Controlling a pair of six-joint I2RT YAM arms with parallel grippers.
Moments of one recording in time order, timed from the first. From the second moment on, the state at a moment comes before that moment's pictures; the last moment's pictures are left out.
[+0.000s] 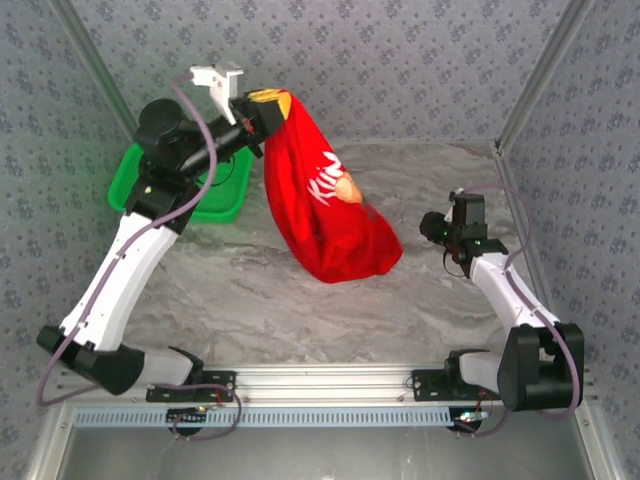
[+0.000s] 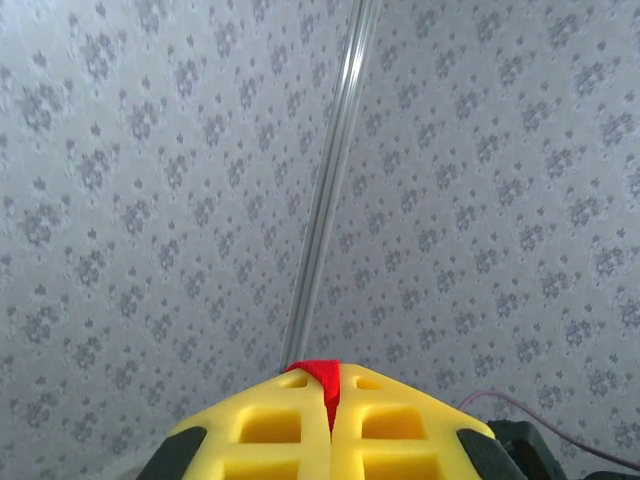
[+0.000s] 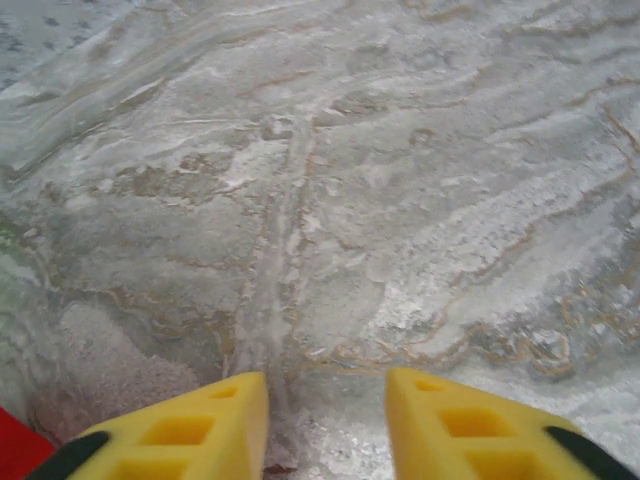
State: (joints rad) left arm -0.48 1.36 1.67 -0.10 0.48 -0.32; right arm 0.07 1.21 0.77 -0.26 -0.07 0.41
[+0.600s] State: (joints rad) left arm -0.44 1.47 1.81 -0.25 0.67 -0.26; right arm 0.43 1.66 0.99 -0.09 -0.37 0.35
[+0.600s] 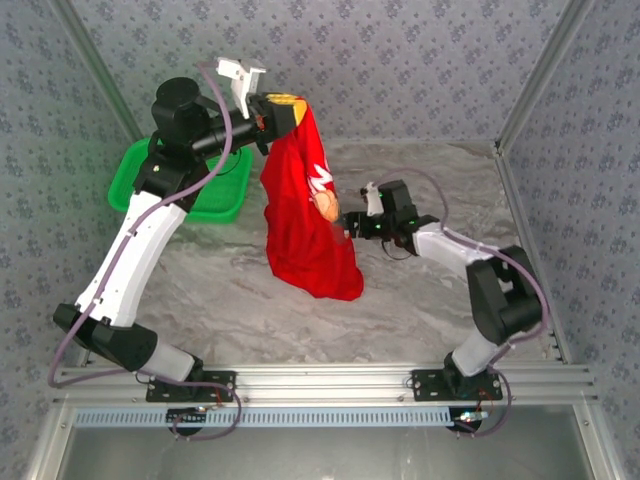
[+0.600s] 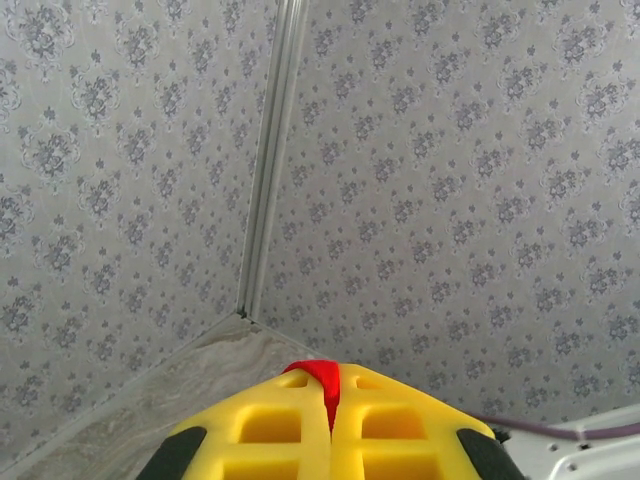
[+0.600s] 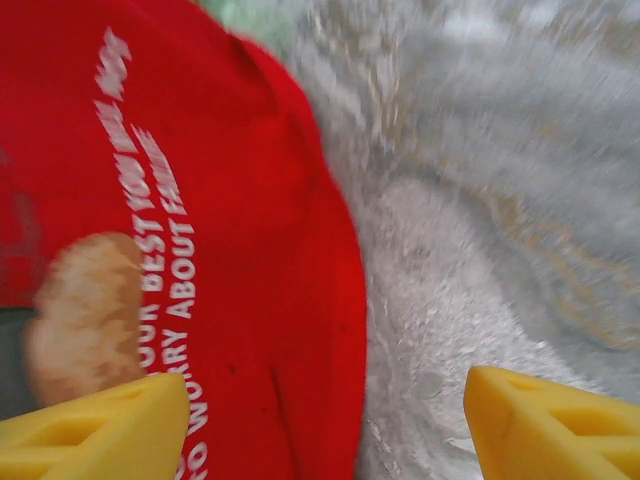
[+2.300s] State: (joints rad) left arm -0.16 1.35 1.81 -0.20 0.63 -0.43; right arm 0.75 1.77 0.81 0.17 -0.36 0.60
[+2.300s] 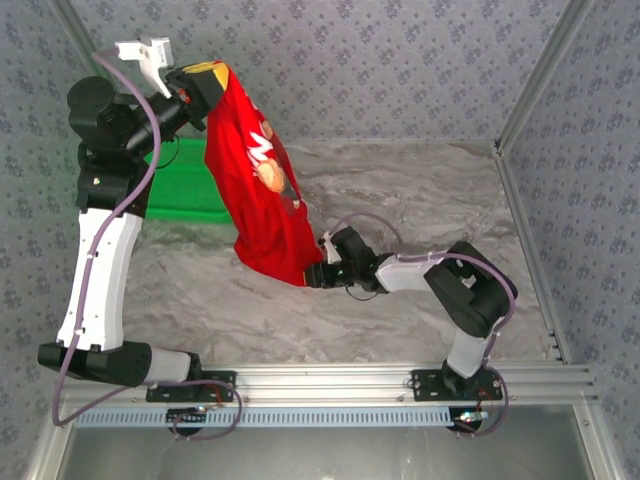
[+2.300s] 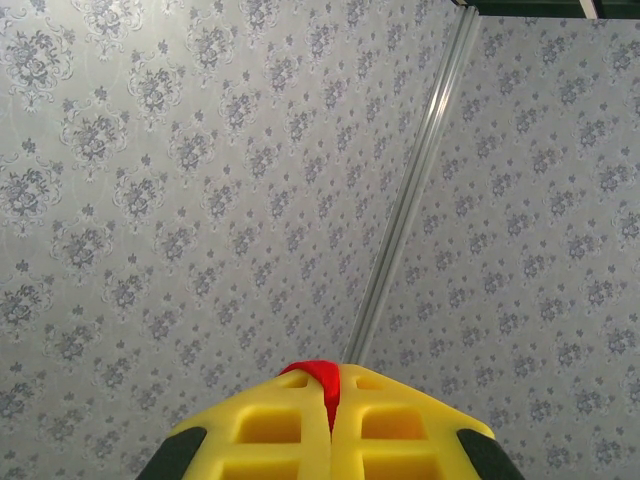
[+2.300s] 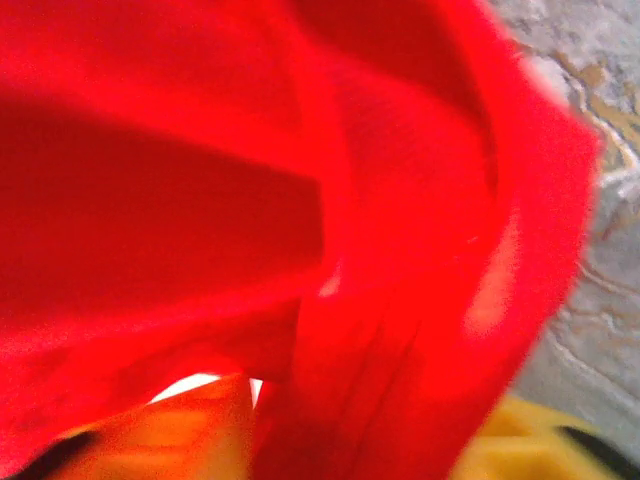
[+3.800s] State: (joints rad) left arm -0.13 1.40 1.90 -0.34 0.53 -0.51; right arm 0.71 1.65 0.93 0.02 -0.20 0.27
